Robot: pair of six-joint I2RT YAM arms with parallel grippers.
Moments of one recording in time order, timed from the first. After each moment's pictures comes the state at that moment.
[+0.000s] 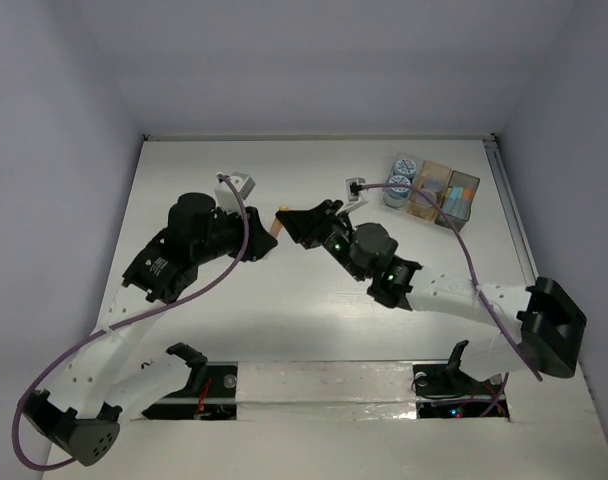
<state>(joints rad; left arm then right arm) -0.52 0.92 1.06 -0.66 0.28 -0.32 1.06 1.39 0.90 0.62 0.33 0.79</state>
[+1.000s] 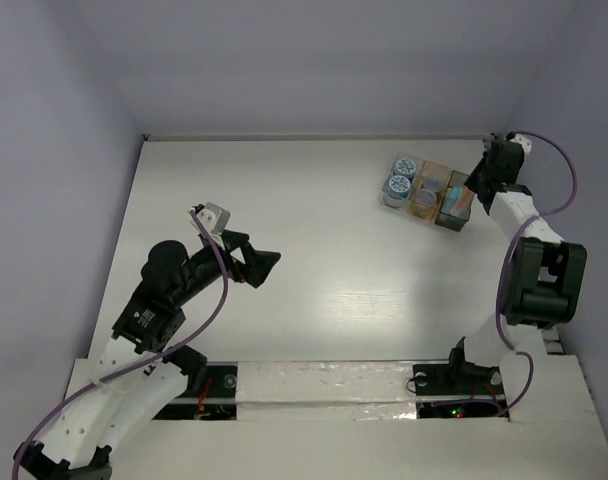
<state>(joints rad) -0.50 0.57 0.70 -0.26 0.26 -0.29 -0.18 1.63 1.20 -0.11 0.20 0.36</state>
